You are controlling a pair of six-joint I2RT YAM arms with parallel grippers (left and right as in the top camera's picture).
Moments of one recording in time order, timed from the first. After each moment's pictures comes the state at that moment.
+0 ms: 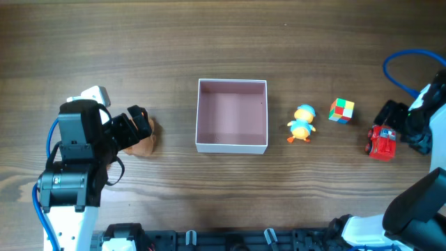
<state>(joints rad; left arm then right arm) 0.01 0.92 0.96 -0.86 0.06 -0.42 -0.55 1.62 1.19 -0.99 0.03 0.08</state>
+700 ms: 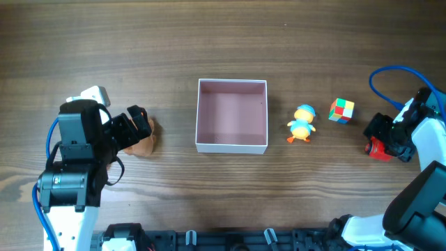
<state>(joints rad) 0.01 0.92 0.96 -0.86 0.06 -0.42 -0.55 1.62 0.96 -0.72 0.00 0.09</state>
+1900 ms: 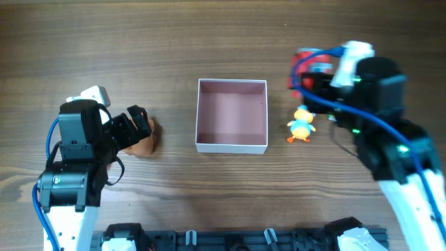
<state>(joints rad) 0.01 0.92 0.96 -0.86 0.06 -0.42 0.33 1.14 1.27 -0.75 -0.02 0.40</state>
